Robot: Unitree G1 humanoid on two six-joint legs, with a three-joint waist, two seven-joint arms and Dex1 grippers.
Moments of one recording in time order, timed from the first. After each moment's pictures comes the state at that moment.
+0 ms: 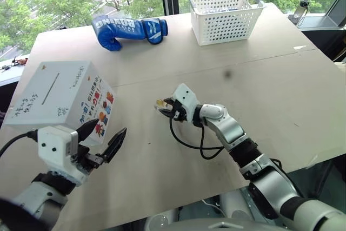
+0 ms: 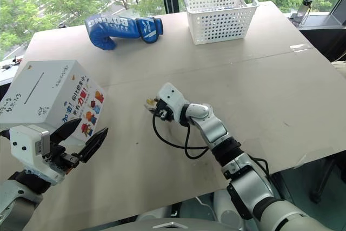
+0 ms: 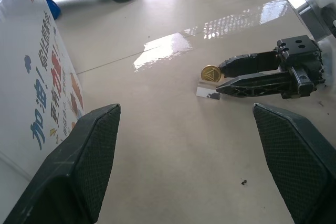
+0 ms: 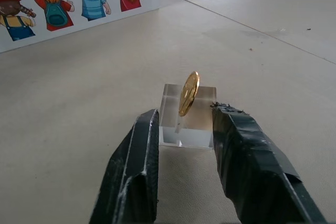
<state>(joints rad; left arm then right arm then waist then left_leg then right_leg) 0.58 0.48 0.61 -0.88 -0.69 0.49 -0.46 -0.66 0.04 0.38 0.37 0.04 0.28 0.65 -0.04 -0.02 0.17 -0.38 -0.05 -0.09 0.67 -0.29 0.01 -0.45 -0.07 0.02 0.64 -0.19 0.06</state>
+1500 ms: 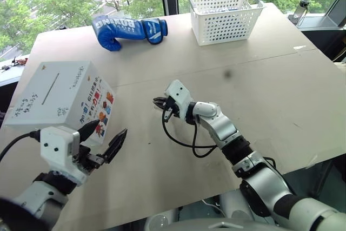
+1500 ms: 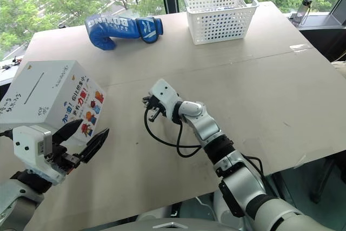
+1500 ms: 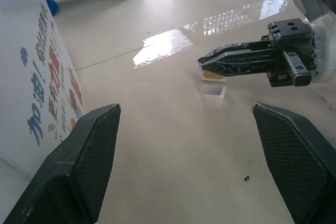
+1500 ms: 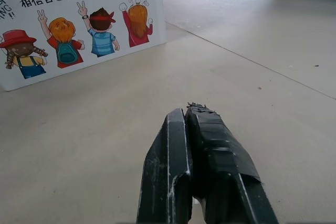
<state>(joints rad) 0.57 0.48 0.59 -0.85 -0.66 0.48 -0.48 -0.70 0.12 0.34 0.46 0.03 0.21 0.63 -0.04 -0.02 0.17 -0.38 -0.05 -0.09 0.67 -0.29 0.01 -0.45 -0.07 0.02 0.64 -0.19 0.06</state>
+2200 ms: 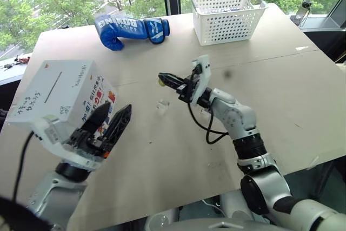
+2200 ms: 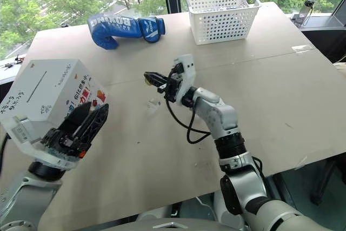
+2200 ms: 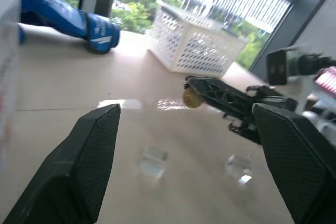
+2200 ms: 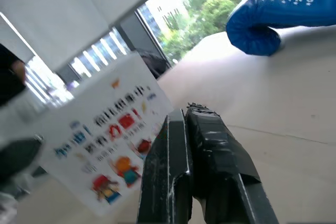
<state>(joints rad) 0.39 0.37 0.49 -0.86 -1.17 0.47 -0.29 -0.69 0.14 0.05 0.14 0.57 0.63 0.58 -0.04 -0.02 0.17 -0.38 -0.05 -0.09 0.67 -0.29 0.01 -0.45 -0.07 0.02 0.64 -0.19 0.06</state>
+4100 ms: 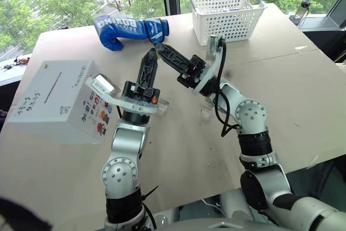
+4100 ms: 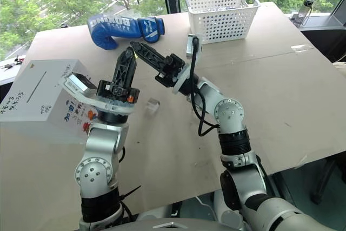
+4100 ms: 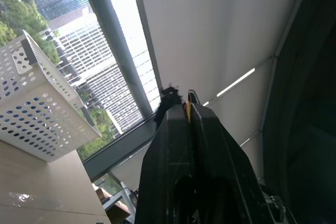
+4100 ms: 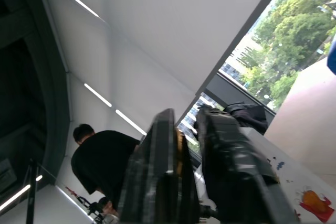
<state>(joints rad) -0.17 -0.01 0.12 -0.56 -1.32 0.31 -0.11 -0.73 0.14 0.01 0.04 1.22 0.72 0.28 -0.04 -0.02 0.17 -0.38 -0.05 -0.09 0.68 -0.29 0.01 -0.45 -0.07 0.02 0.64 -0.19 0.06</state>
